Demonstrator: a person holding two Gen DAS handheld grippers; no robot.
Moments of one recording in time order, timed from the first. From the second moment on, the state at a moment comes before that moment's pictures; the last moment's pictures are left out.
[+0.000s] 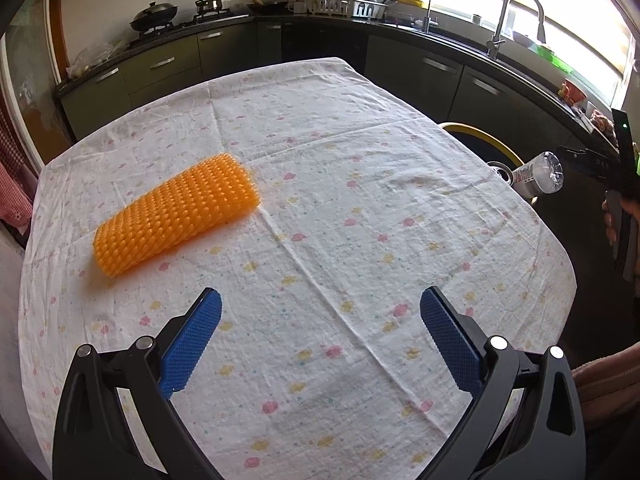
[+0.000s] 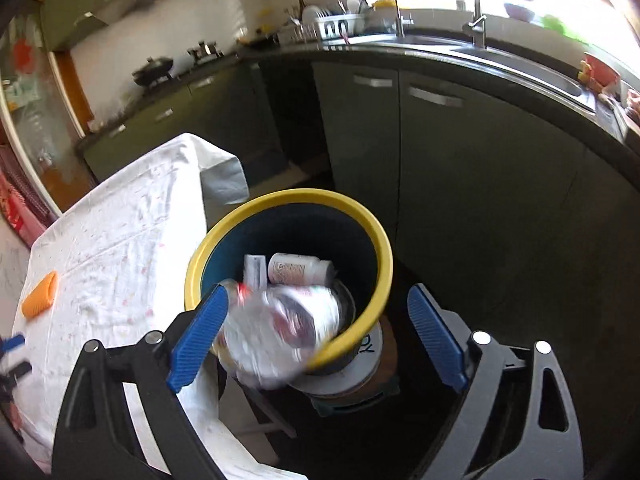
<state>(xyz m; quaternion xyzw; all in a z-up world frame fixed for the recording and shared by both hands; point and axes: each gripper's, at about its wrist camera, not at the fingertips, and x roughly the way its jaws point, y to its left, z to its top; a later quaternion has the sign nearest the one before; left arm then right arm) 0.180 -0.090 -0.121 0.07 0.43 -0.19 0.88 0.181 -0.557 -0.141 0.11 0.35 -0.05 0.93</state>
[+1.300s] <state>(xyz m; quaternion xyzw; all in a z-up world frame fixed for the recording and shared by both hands) 0.189 -0.086 -0.129 0.10 0.43 -0.19 0.88 0.316 -0.539 -0.138 0.01 0.44 -0.08 0.90</state>
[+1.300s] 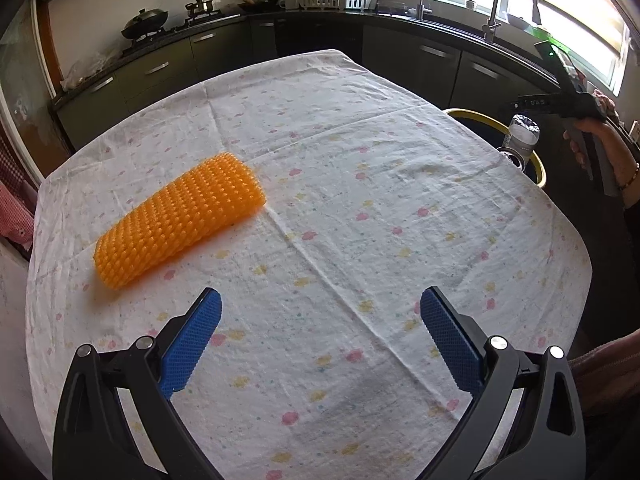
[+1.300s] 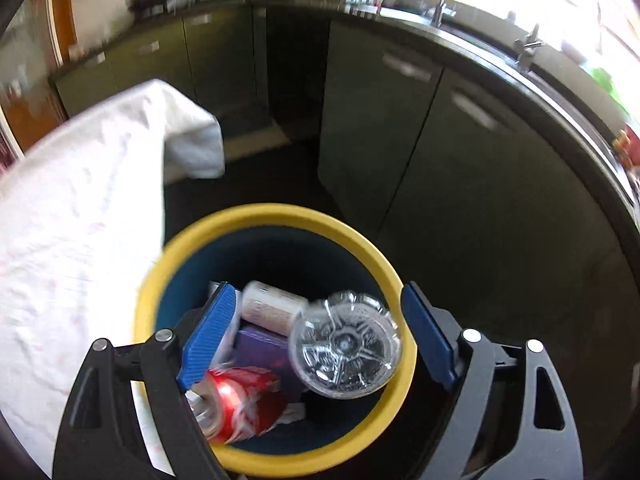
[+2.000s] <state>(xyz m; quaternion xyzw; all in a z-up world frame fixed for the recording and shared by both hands) 0.313 -0.016 -0.123 0.23 0.40 -0.33 0.82 0.228 -0.426 -0.130 0.04 0.40 0.09 0.91</state>
